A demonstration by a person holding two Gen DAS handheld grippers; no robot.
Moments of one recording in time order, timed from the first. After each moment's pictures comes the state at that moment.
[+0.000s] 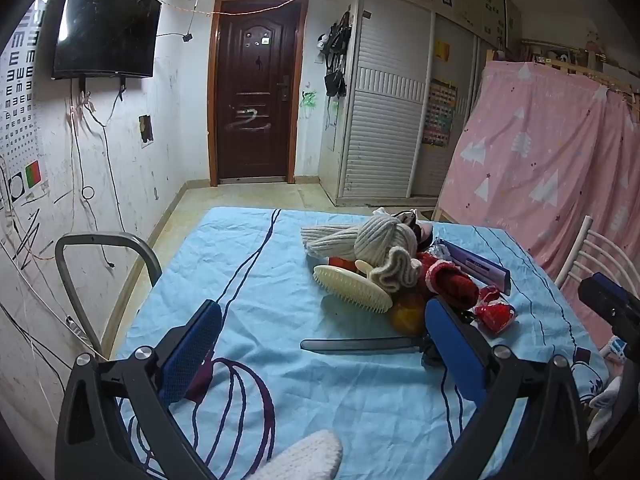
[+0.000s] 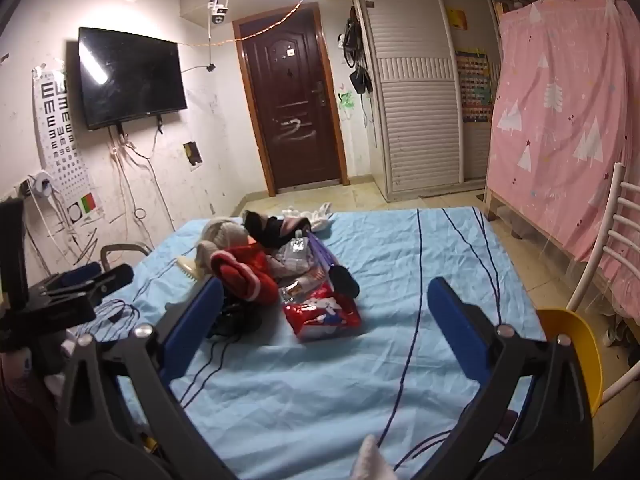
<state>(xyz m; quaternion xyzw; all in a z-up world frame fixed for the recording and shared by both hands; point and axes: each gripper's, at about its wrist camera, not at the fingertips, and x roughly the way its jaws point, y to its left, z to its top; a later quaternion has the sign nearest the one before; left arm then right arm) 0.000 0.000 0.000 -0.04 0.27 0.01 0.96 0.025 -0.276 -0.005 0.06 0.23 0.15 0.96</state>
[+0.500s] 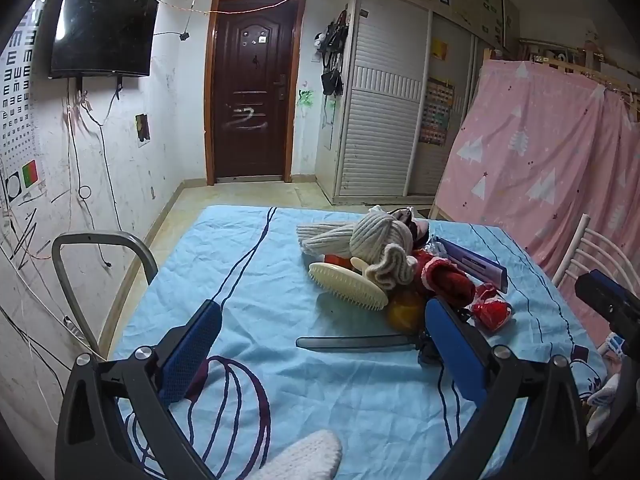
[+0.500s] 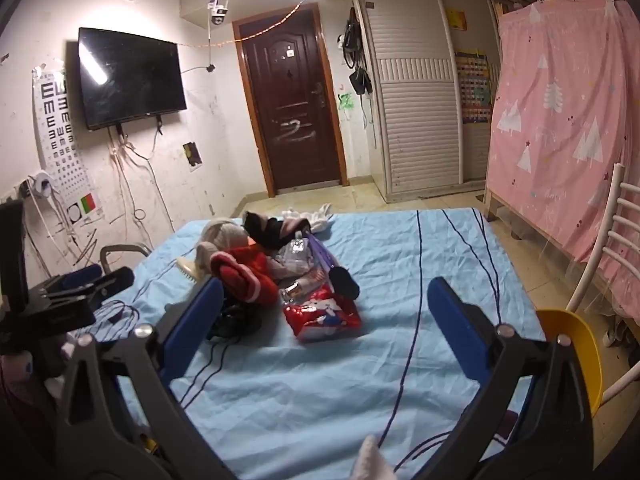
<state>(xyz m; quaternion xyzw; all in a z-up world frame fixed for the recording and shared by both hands) -0.001 -0.001 -0.002 -0.04 0.27 0.01 0.96 0.029 -0.274 -0.008 0.06 0.23 0.15 0.96</state>
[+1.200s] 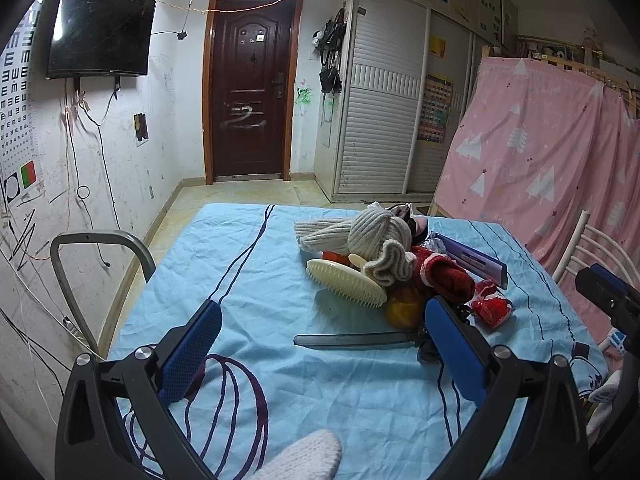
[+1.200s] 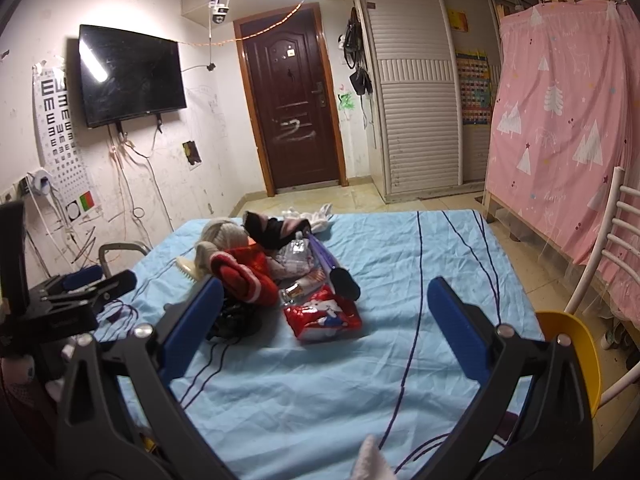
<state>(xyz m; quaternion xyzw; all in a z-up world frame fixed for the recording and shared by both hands) 0.001 -0.003 -0.005 -0.04 0.28 0.00 0.96 0.024 -0.274 -0.001 0.06 0.22 0.15 0.96</state>
